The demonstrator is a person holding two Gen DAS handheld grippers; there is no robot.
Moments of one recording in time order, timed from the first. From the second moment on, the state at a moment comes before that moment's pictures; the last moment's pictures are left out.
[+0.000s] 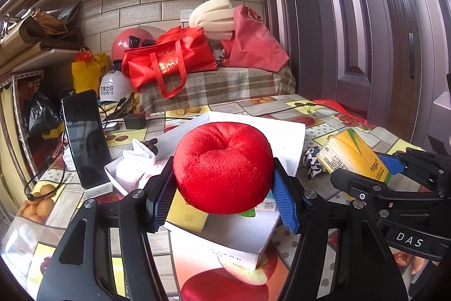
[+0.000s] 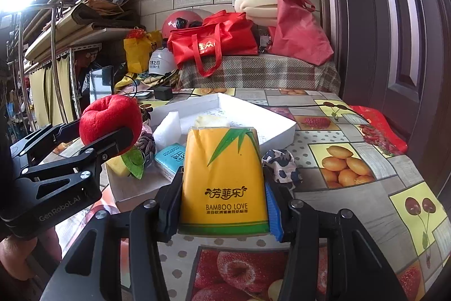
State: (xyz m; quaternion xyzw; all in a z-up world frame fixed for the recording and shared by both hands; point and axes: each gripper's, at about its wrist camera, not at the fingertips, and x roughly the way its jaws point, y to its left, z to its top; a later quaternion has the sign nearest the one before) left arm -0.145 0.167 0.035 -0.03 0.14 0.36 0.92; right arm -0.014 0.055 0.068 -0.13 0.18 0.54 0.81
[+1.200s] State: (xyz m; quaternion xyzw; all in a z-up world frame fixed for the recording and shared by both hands) left arm -0.119 0.277 0.028 -0.08 0.18 0.44 0.88; right arm 0.021 0.161 0.062 -0.14 0.21 0.51 0.82
